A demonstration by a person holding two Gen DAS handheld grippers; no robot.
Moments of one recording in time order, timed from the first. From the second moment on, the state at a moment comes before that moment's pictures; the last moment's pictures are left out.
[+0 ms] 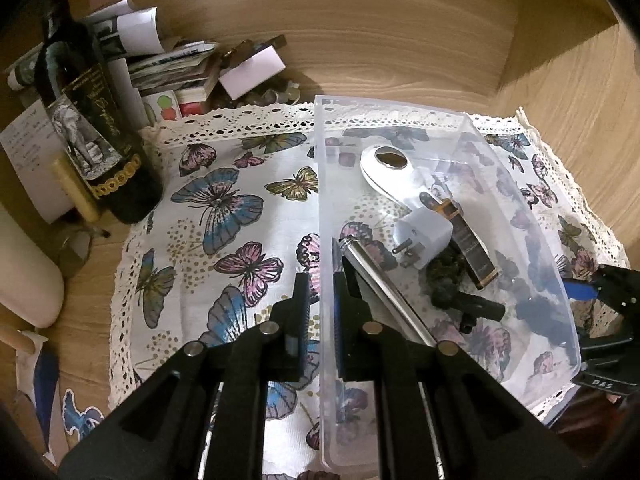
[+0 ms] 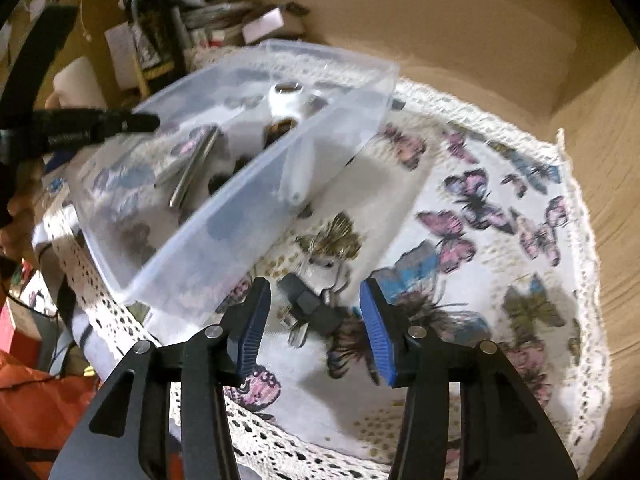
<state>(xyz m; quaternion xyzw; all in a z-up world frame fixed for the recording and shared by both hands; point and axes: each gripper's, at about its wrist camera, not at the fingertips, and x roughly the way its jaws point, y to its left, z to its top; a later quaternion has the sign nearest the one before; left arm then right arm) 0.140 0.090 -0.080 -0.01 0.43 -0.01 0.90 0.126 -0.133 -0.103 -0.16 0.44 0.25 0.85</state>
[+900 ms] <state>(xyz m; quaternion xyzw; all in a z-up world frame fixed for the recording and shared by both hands) 0.130 0.080 -0.073 0.00 0.41 -0.02 0.91 0.146 -0.142 -0.018 -0.10 0.32 0.21 0.92</state>
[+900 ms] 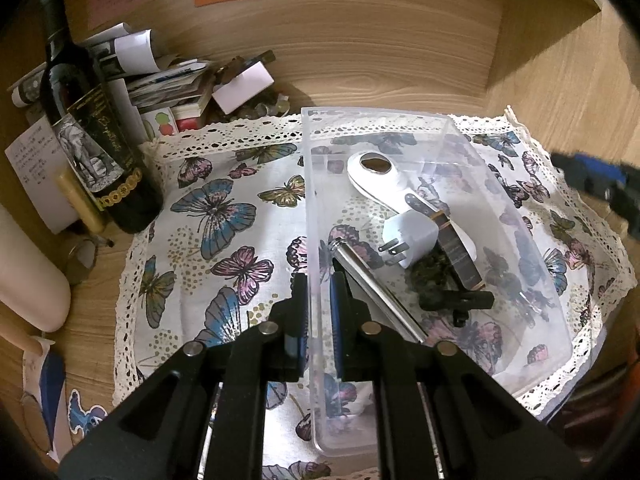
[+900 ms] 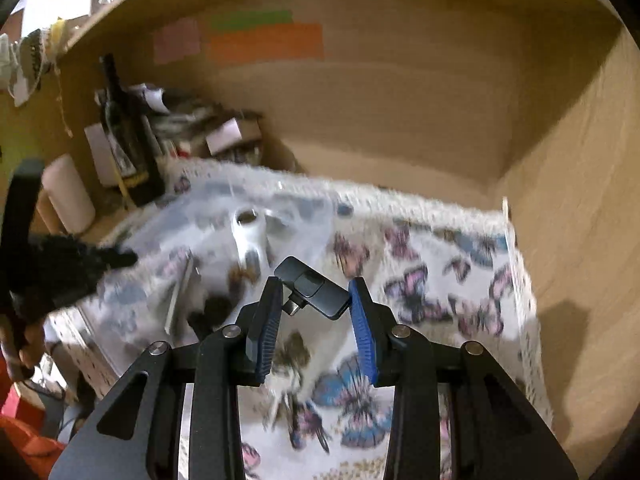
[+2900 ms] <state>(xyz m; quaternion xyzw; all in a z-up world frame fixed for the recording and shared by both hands) 0.134 0.083 -0.078 -0.01 0.41 -0.03 0.91 0.144 -0.138 -0.092 -0.14 0.43 0.20 0.87</state>
